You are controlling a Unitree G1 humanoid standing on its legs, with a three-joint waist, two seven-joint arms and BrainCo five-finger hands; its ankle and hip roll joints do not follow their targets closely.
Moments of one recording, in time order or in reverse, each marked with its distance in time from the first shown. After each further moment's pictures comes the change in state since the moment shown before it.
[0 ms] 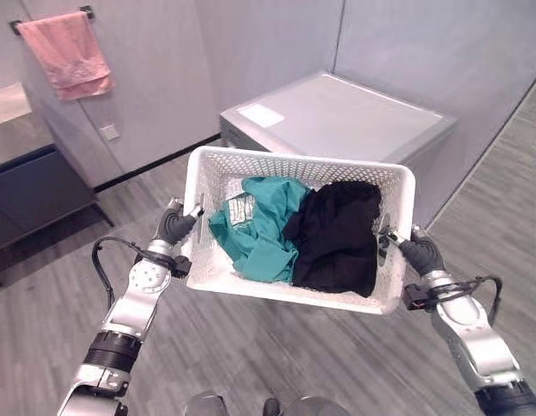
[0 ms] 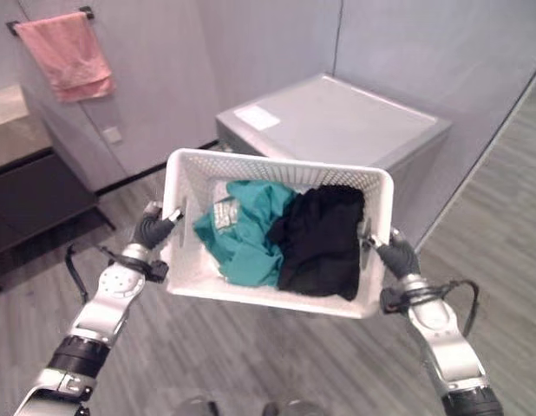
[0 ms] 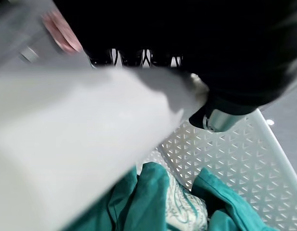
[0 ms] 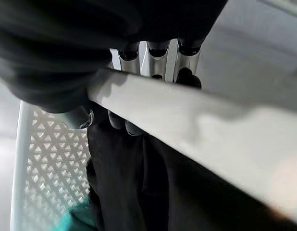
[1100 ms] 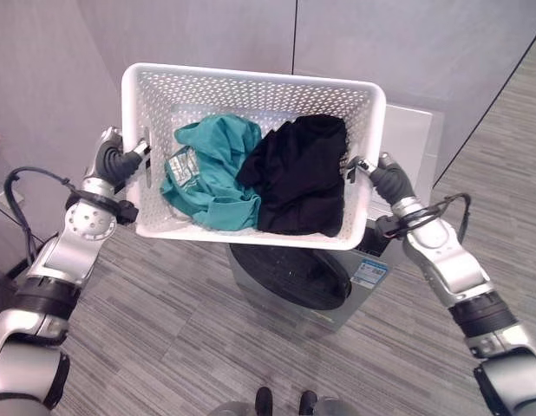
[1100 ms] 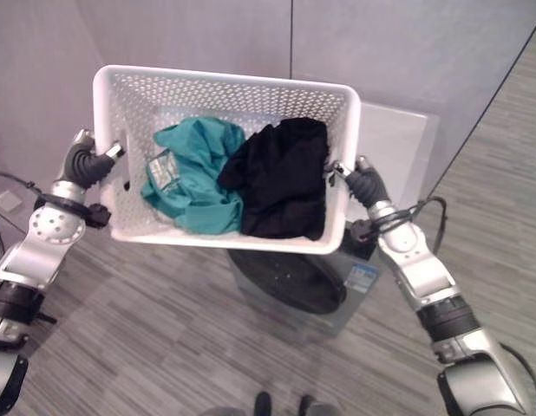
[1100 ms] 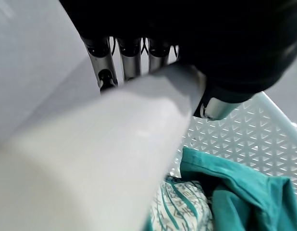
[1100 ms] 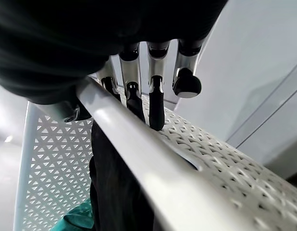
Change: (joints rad) left arm -0.344 0.356 -0.192 0.205 -0.124 -0.046 0.072; right arm -0.570 -0.179 0.305 0.293 0.110 -0.022 -0.021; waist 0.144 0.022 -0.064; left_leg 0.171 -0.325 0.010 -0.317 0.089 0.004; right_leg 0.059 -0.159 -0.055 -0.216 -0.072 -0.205
